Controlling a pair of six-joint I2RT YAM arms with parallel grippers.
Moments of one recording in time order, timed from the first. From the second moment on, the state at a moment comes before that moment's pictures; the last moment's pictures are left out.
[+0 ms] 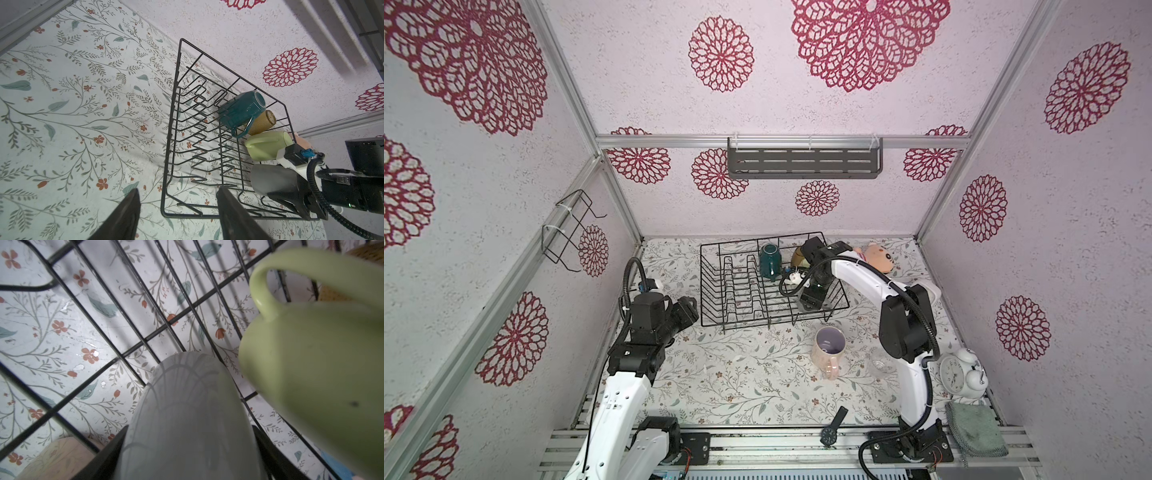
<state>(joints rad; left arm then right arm) -0.05 0.86 0.73 -0.44 0.06 -0.59 0.52 2.14 1.89 -1.11 -0.01 -0.66</state>
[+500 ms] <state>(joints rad) -0.04 0.84 0.77 -0.50 0.04 -0.55 0.53 2.14 1.89 -1.12 0.05 -0.63</state>
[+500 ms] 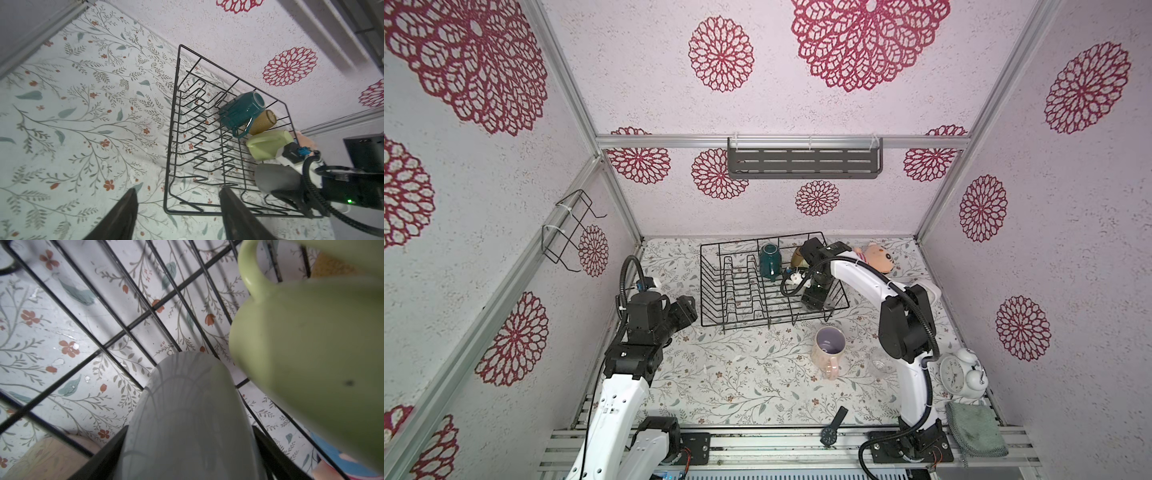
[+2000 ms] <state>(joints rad) -0.56 1.01 0.84 -0.35 0.28 -0.45 0.33 1.12 0.62 0.37 0.27 -0.21</state>
